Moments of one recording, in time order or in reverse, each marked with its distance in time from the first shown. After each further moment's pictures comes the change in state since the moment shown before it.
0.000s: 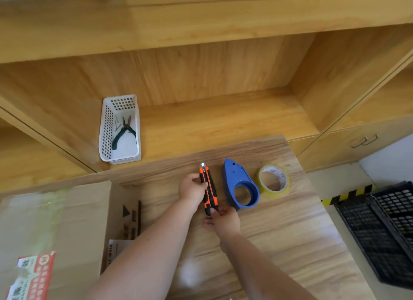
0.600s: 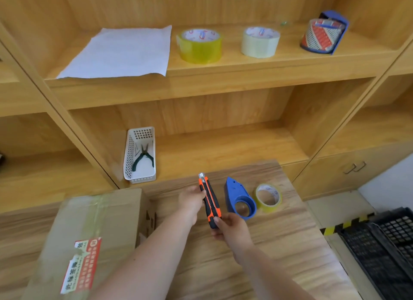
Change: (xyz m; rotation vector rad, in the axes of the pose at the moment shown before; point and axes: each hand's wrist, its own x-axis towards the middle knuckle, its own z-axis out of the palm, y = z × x) left_hand -0.080 0.039 -0.057 -0.278 -0.056 -0.047; right_hand -0.082 -0.033 -0.024 -0.127 -0.203 -0.264
